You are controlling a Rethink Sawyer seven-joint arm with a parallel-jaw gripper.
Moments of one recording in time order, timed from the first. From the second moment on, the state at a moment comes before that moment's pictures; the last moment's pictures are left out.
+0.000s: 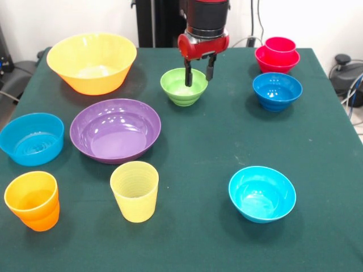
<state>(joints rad) -0.44 -0.63 0.36 1.92 -0.90 0.38 1.83</state>
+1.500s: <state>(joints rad) -0.36 -0.65 0.24 1.98 -0.88 0.30 1.83</state>
